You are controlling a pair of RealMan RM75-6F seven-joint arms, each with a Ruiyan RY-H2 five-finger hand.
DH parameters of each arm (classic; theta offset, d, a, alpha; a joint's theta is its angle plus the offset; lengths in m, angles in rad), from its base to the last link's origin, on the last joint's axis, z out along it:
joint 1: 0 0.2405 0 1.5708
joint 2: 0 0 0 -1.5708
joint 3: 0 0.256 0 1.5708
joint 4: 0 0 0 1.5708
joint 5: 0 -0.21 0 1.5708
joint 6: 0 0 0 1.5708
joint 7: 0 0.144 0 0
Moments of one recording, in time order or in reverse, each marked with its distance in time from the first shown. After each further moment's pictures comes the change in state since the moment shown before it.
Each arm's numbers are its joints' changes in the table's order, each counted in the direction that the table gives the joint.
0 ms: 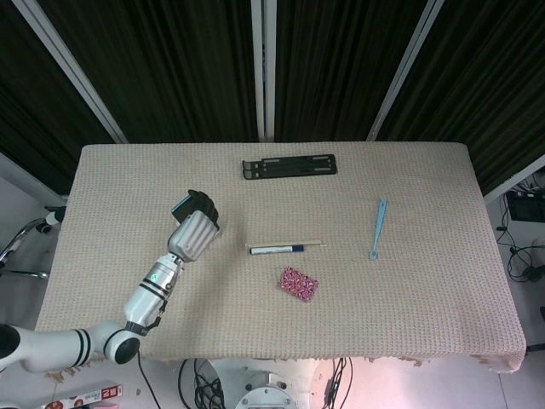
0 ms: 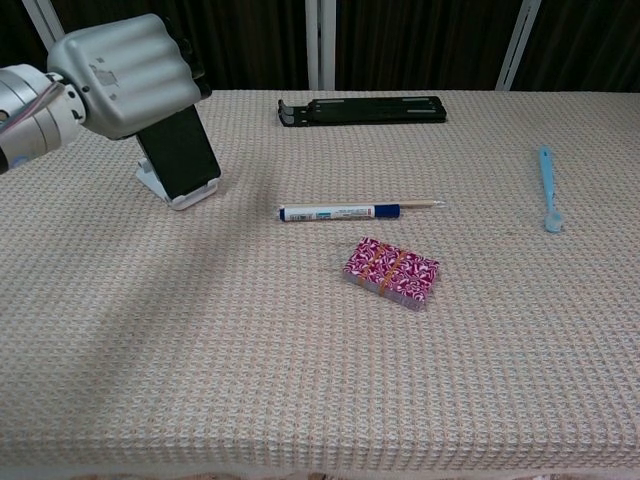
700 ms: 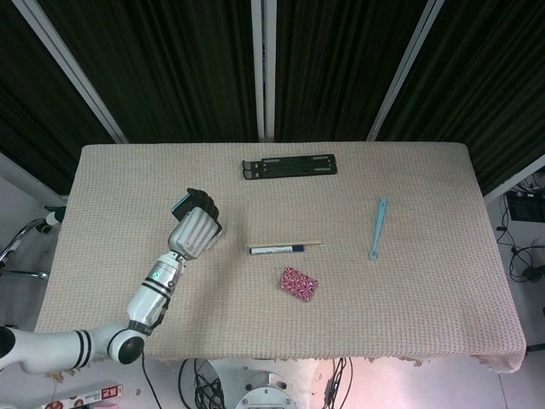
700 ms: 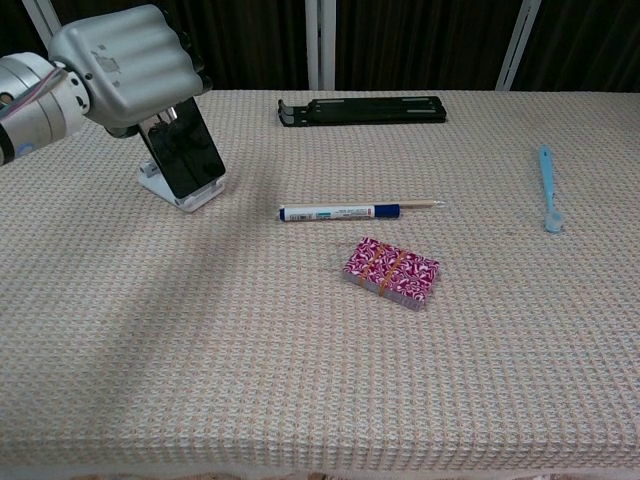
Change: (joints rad) left arm 0.016 -0.014 -0.068 0.061 0.064 -0.023 0.040; right arm -0.004 0.003 0.000 -0.018 0.000 0.006 0.028
